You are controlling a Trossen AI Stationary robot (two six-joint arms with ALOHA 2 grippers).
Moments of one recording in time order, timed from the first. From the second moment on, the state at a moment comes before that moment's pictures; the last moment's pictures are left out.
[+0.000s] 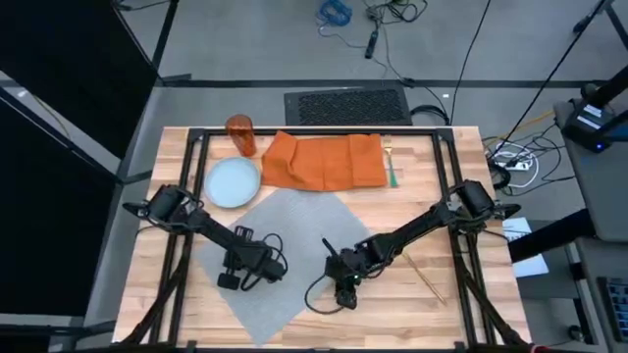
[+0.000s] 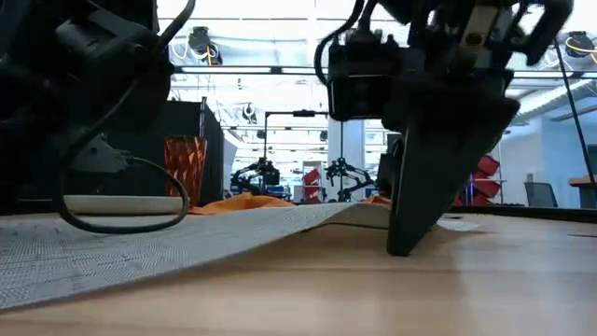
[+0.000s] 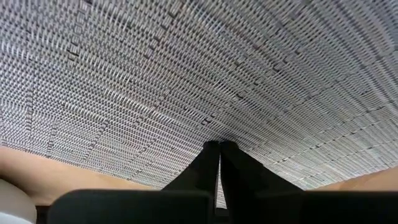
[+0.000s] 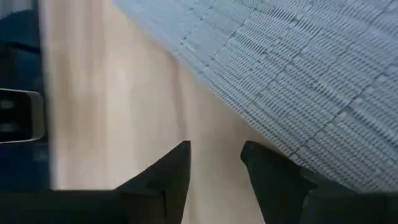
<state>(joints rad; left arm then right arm) -0.43 1.98 1.06 -1.20 0.10 -0.20 0.38 1.97 1.14 -0.23 -0.06 0.62</state>
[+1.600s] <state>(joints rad) -0.43 1.98 1.06 -1.21 0.11 -0.19 0.28 1.98 1.25 -0.44 0.38 0.23</state>
